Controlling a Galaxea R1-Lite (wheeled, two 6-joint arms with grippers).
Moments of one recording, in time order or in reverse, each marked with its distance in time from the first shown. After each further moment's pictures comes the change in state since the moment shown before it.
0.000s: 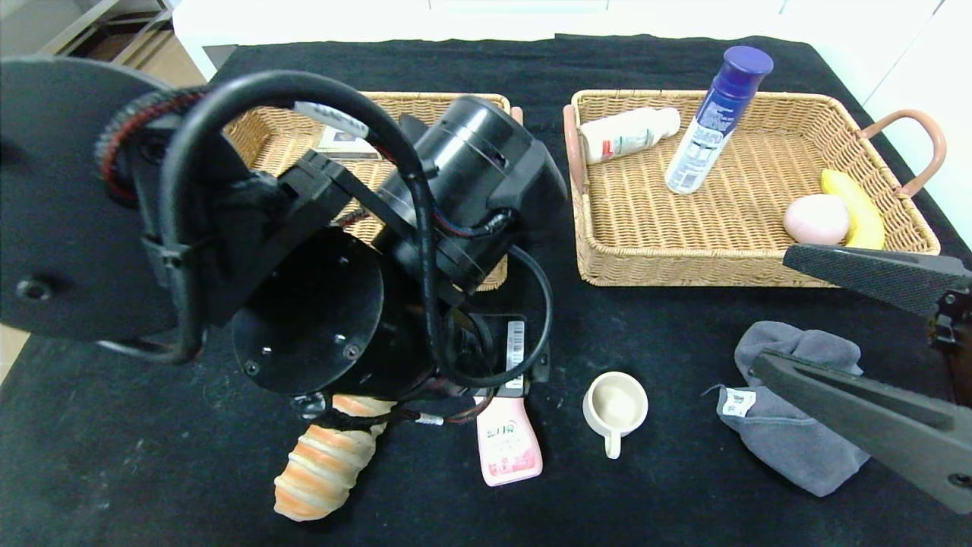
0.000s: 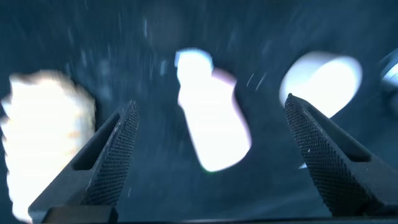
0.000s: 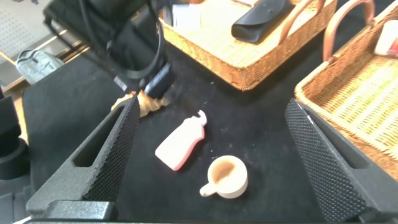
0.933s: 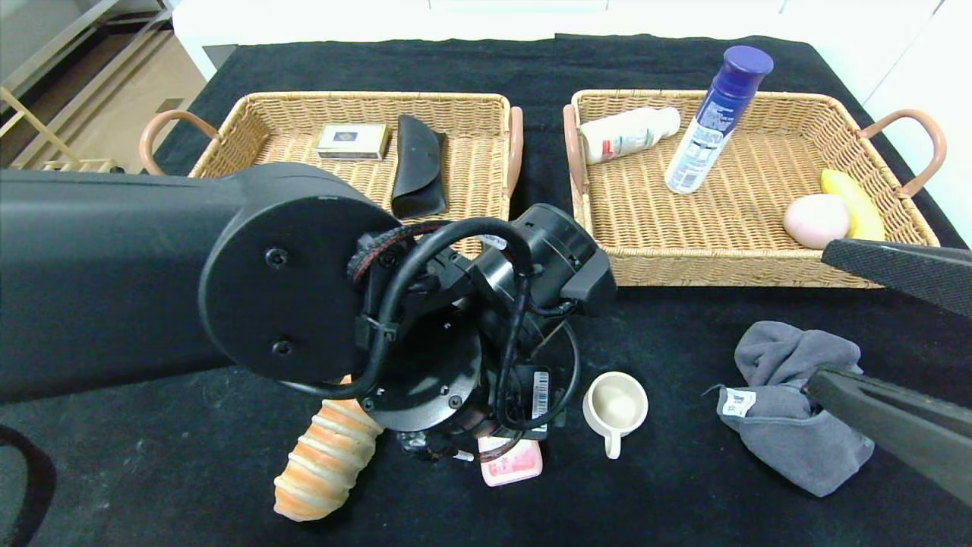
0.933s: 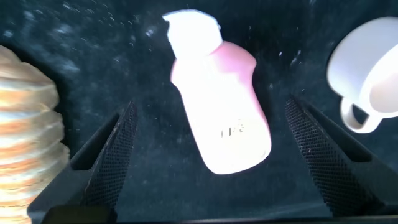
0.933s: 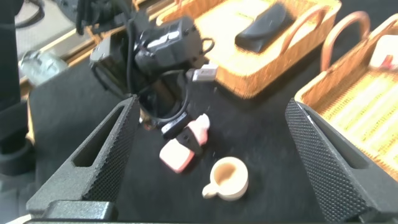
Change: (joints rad) left arm -0.018 0.116 0.003 0.039 0.003 -0.054; right arm 0.024 -0.061 0.001 0.037 -0.006 -0.024
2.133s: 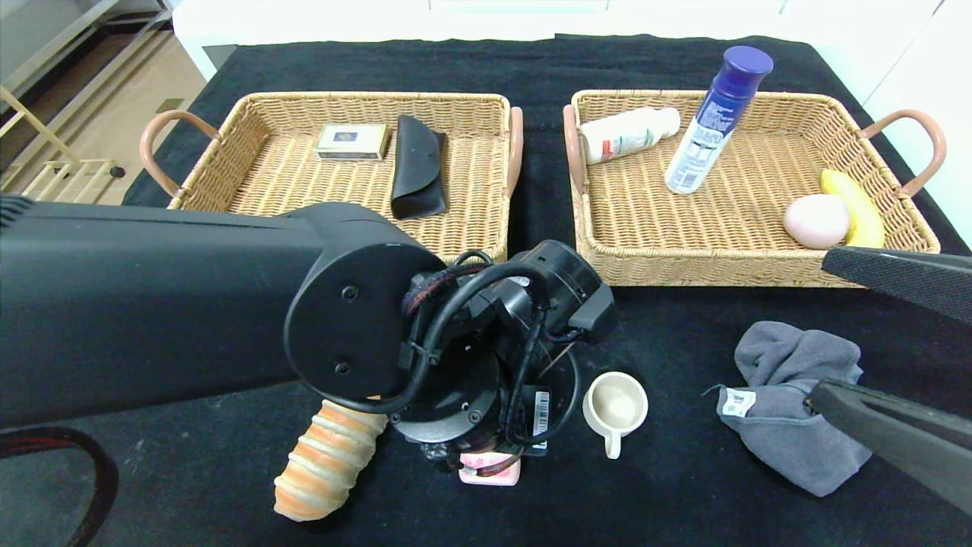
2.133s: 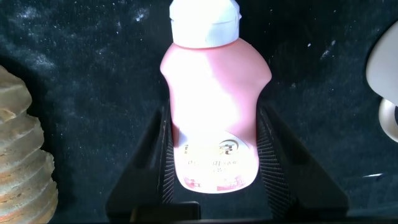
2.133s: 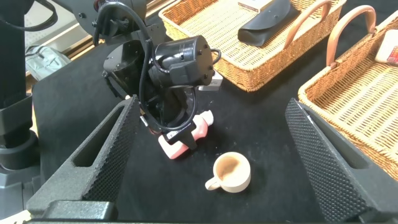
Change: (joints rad) left arm 0.010 0.042 0.029 -0.007 -0.017 0.001; right arm 0.003 -0.006 -0.004 0.028 0.003 -0.002
